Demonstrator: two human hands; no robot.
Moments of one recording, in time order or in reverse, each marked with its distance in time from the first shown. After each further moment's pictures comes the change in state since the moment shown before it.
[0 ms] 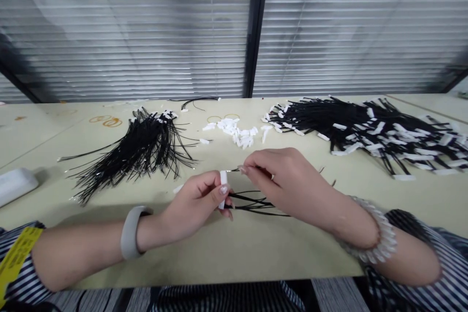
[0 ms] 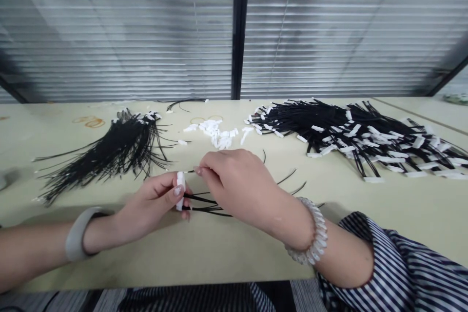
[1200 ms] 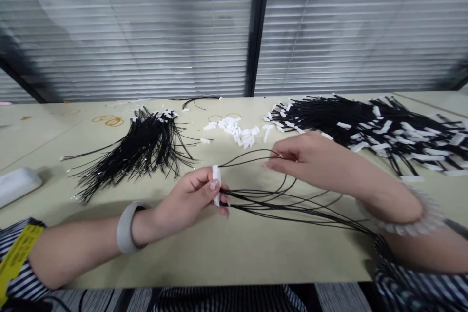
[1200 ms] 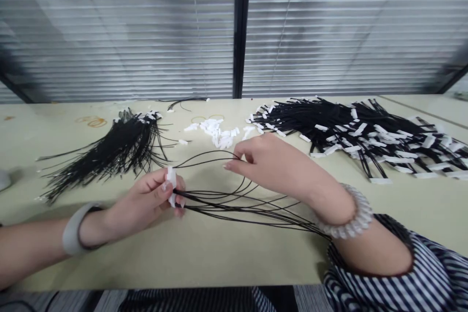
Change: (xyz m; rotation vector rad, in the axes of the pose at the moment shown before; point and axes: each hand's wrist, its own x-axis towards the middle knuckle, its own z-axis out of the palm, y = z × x) left_hand 0.003 0.002 -0.005 -0.307 -0.013 -0.039; right_hand 0.005 0.043 -0.031 -0.135 -0.157 0.034
